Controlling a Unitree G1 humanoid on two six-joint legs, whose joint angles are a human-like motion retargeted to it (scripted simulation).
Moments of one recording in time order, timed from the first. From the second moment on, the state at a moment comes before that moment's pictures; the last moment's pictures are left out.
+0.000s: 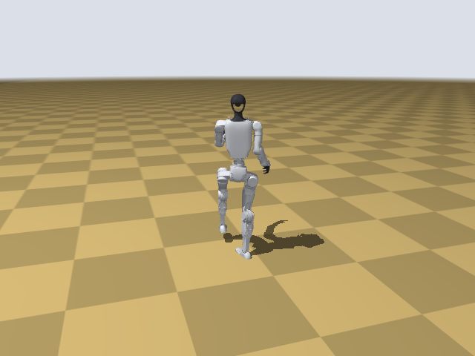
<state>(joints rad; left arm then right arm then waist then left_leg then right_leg) -0.53 0.13 -0.08 0.48 -0.25 -0.36 -0.36 0.26 0.00 -0.40 0.70 -0.23 -0.44 0.23 -0.08 -0.08 -0.11 -0.82 -0.03 0.06 0.62 0.22 -0.19 -0.06 0.13 0.41 0.15 -0.14 -0.12</state>
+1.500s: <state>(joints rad) -0.15 0.06 -0.18 1.08 -0.28 0.21 -0.97 -1.21 -0.71 0.01 0.37 0.93 -0.51 0.39 -0.35 0.04 -0.12 -0.25 0.06 0.13 0.11 -0.17 0.13 -1.12 0.03 -0.39 1.63 -0.43 0.22</state>
